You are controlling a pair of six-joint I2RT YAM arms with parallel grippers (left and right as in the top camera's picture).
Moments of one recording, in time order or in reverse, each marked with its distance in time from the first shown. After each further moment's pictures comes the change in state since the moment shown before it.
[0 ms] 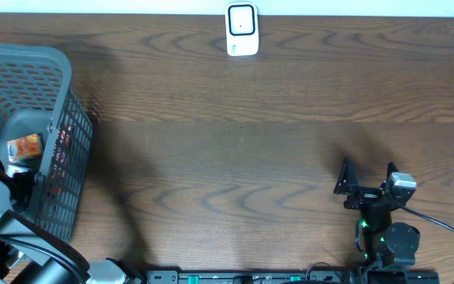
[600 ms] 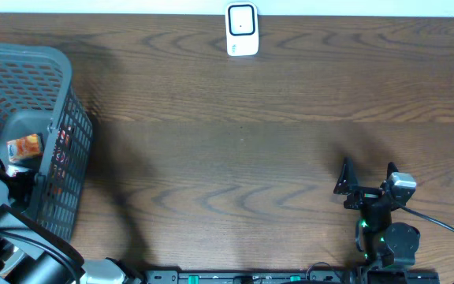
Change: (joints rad) left arm 0.000 0.043 0.010 0.005 0.020 0.023; right arm 0.000 0.000 0.000 0.000 0.000 0.000
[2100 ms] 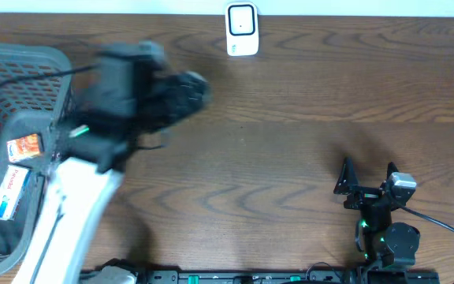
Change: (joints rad) left arm -1.225 -0.287 0.497 -0.105 0.262 -0.075; right arm 0.000 0.000 0.000 0.000 0.000 0.000
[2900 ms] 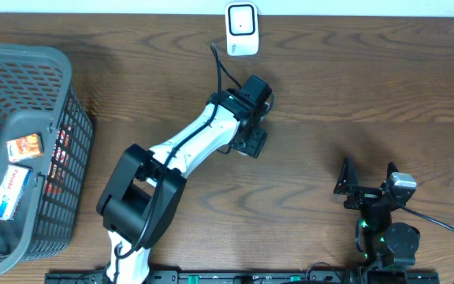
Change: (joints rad) left arm -0.286 0.663 -0.013 0.125 -0.132 0.595; right arm 0.000 0.000 0.000 0.000 0.000 0.000
